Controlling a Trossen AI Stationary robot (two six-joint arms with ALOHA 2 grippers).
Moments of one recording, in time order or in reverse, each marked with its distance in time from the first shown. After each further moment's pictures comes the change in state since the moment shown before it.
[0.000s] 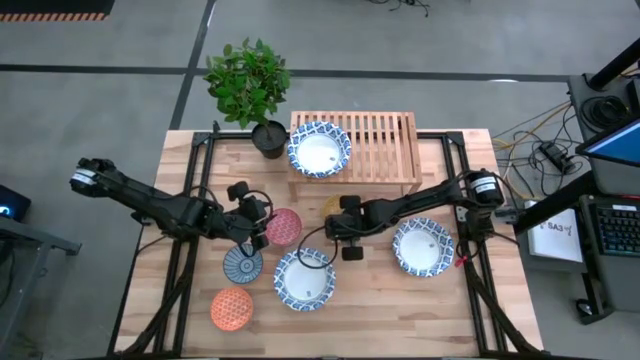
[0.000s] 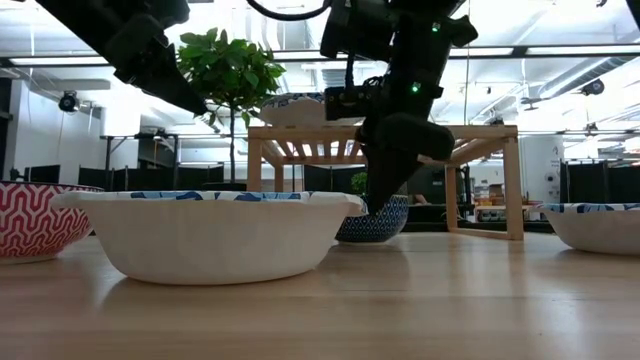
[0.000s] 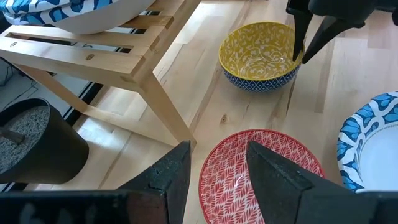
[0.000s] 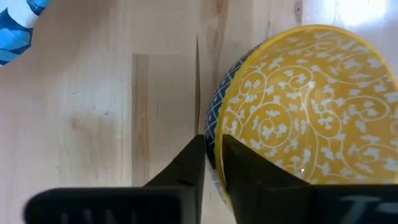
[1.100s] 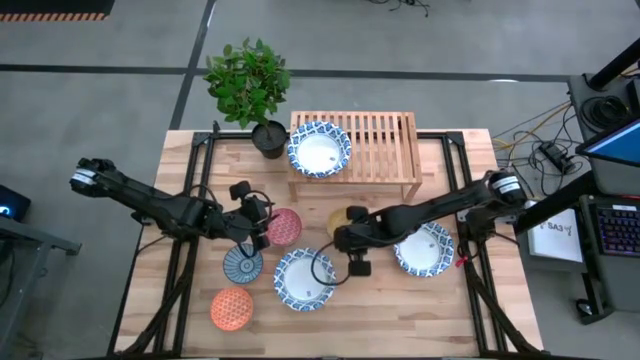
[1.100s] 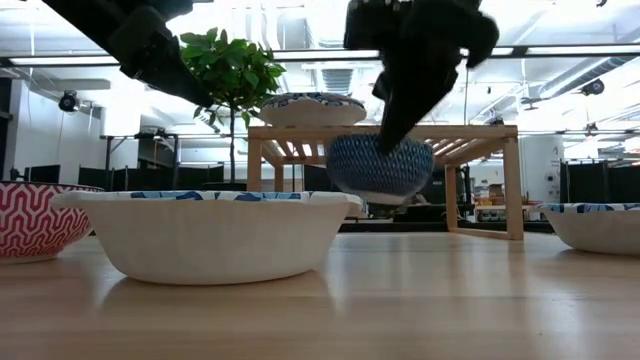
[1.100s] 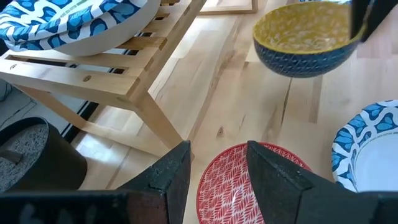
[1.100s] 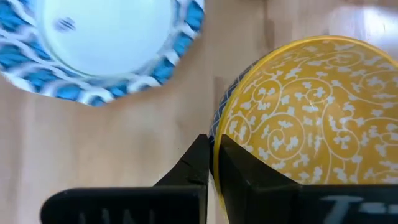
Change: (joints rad) left arm 0.000 0.000 0.000 0.061 -0.001 0.068; right arm 0.122 -0.158 -0.001 -0.025 -0.081 0.162
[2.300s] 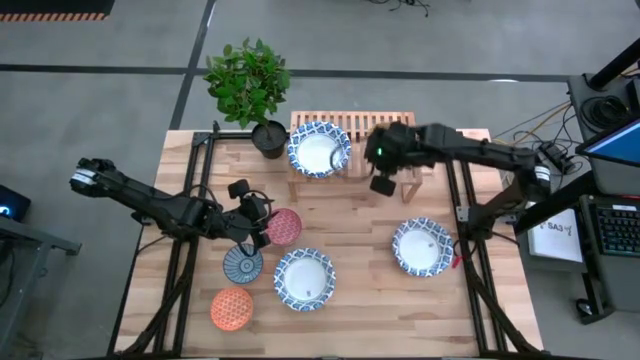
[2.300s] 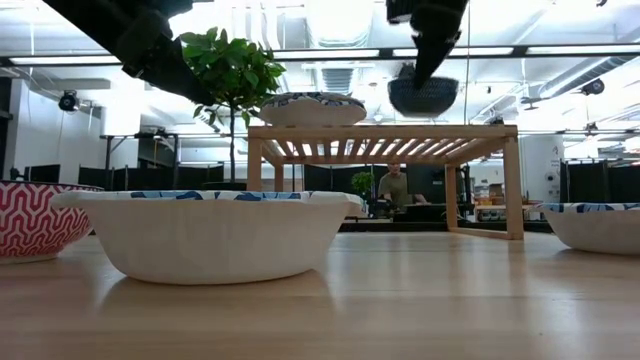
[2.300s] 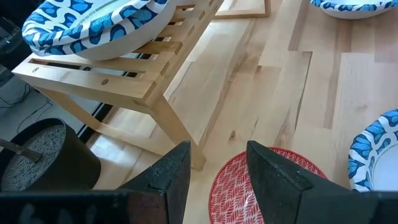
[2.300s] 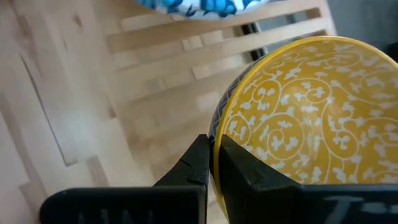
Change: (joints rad) left arm 0.000 0.000 0.000 0.002 -0.050 0.004; right arm -0.455 -0.238 0.263 -0.518 0.170 -0.185
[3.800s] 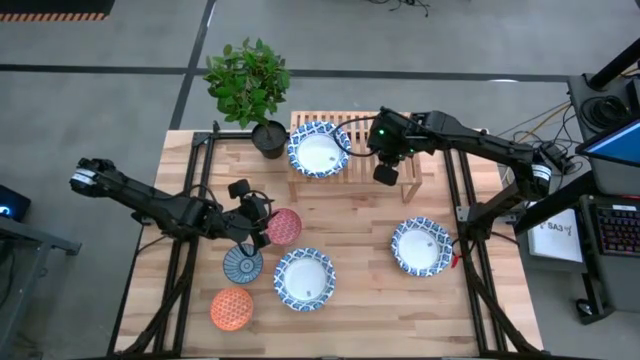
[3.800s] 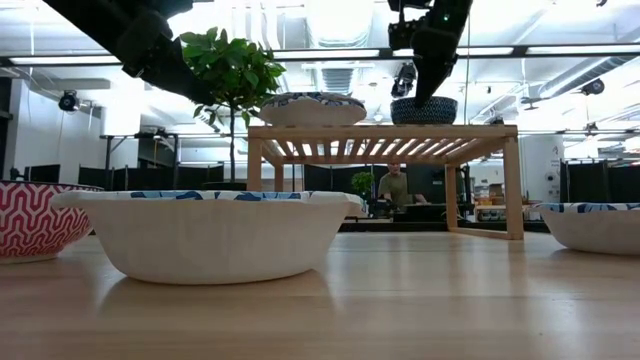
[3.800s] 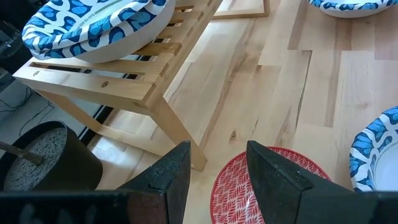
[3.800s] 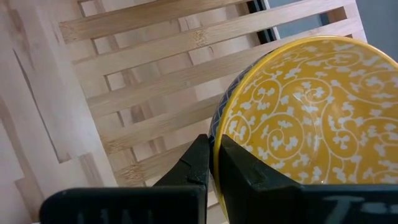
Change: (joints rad) left arm 0.000 0.000 0.000 0.002 0.000 0.018; right arm -0.162 0.000 -0.050 0.048 -0.151 -0.108
